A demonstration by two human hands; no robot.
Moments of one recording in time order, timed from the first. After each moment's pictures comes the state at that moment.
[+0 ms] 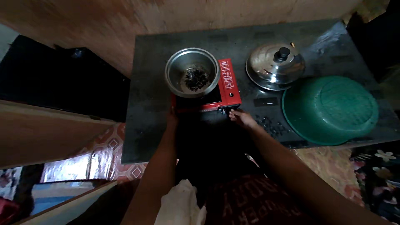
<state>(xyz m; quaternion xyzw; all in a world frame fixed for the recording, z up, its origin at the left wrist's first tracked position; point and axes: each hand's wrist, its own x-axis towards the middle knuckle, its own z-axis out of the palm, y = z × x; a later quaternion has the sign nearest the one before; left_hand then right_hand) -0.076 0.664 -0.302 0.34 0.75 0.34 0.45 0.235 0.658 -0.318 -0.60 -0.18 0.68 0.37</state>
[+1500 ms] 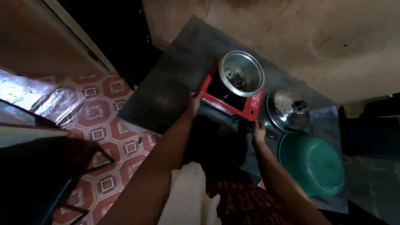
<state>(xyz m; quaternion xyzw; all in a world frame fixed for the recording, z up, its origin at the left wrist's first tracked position) -0.098 0.658 -0.321 0.20 0.68 0.49 0.51 0.210 0.662 -0.299 -0.75 -0.42 0.40 0.32</state>
